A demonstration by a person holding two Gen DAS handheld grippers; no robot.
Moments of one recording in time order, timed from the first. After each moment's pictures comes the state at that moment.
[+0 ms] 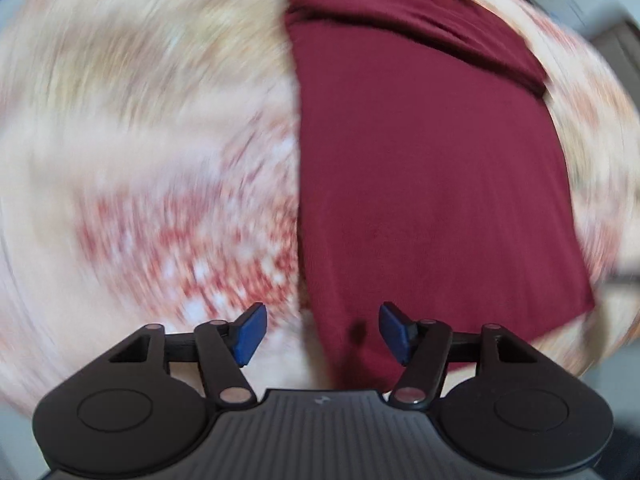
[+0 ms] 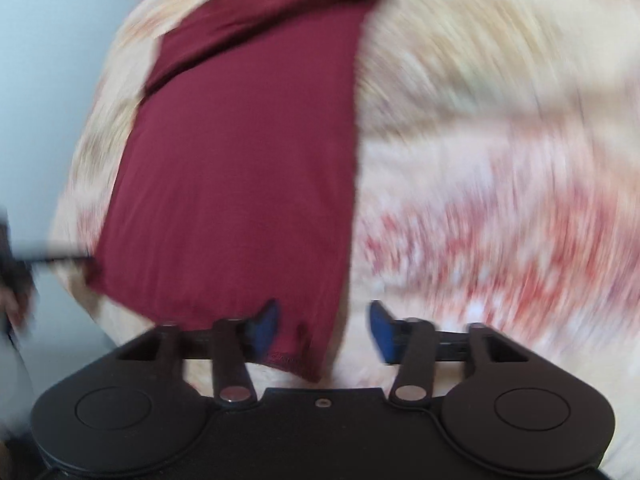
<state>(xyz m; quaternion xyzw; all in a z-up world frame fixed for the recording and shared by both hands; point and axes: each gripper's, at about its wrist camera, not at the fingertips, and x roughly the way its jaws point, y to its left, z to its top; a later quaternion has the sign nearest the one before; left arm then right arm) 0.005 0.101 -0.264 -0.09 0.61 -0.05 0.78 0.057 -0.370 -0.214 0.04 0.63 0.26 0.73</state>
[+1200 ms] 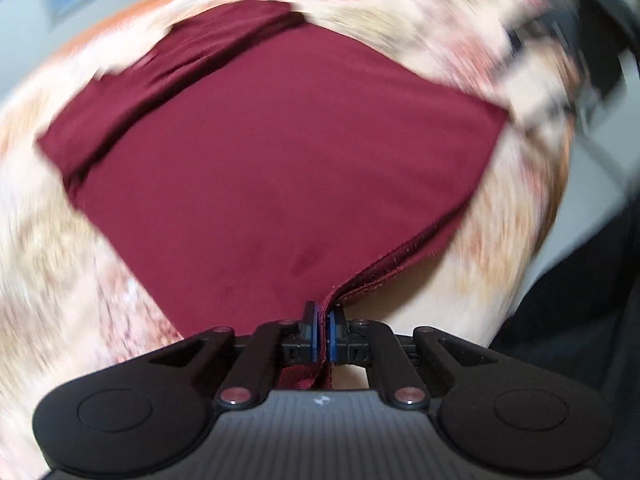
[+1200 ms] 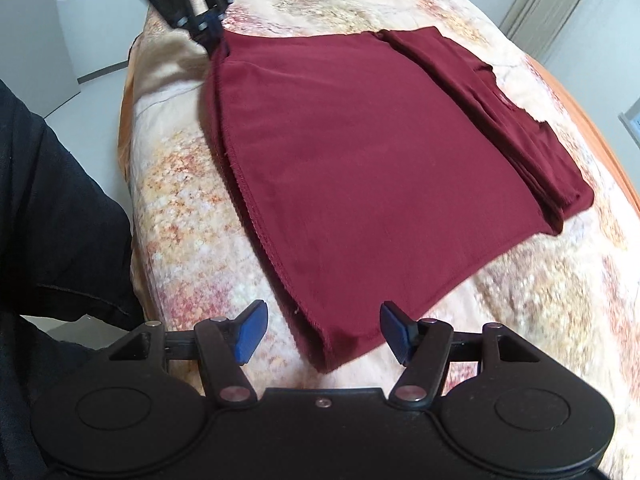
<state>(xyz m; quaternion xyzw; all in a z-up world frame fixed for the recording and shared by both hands) -0.005 0.003 -0.265 0.13 0.52 -0.29 0.79 -0.046 -0.308 -0.203 -0.36 0.40 0.45 0.71</state>
